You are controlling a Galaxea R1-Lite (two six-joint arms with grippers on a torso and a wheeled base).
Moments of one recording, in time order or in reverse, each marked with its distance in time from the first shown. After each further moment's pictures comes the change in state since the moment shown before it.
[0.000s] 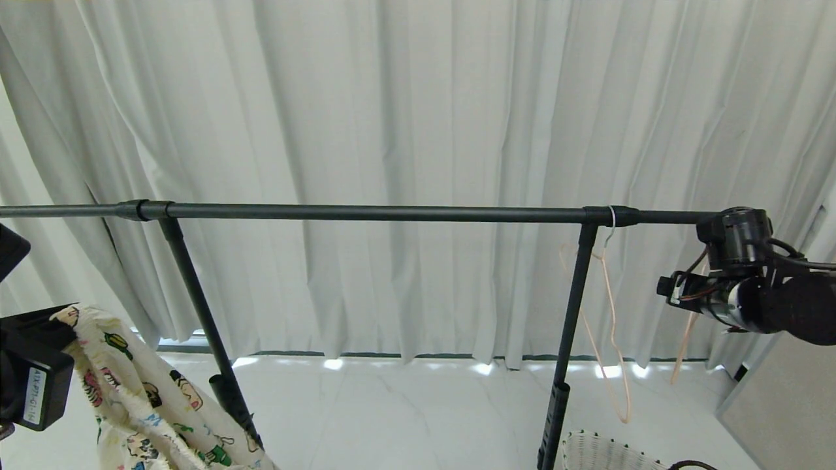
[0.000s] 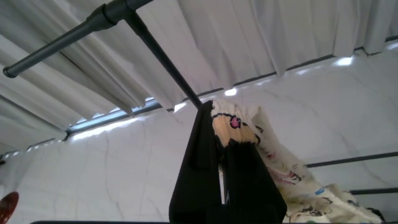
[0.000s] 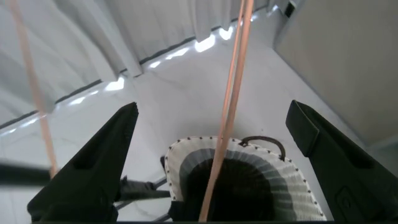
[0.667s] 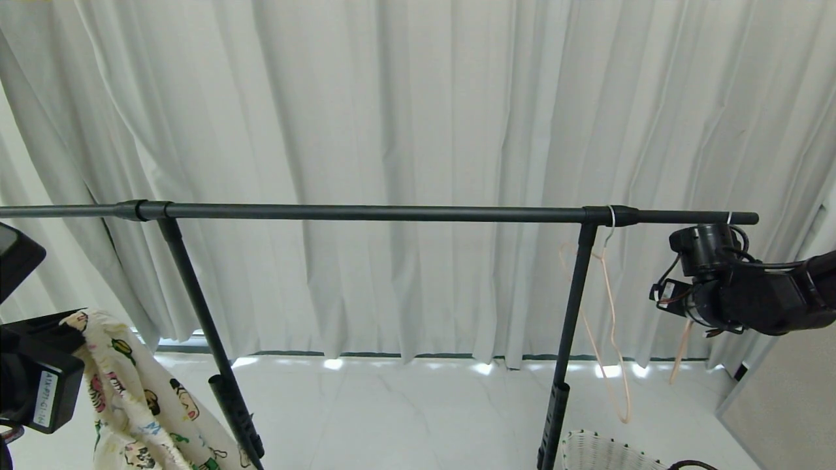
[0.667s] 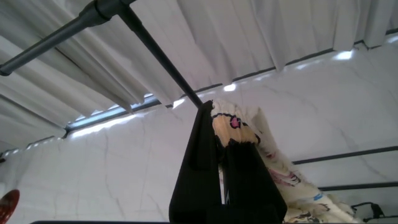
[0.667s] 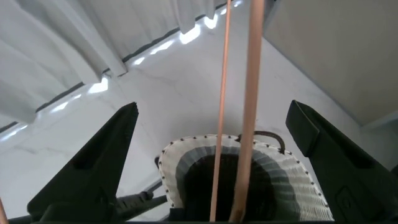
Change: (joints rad) left arm 0.000 0.013 0.011 -0.001 0.000 -0.003; right arm -0.045 0.169 -0.092 0.002 -0.037 0.068
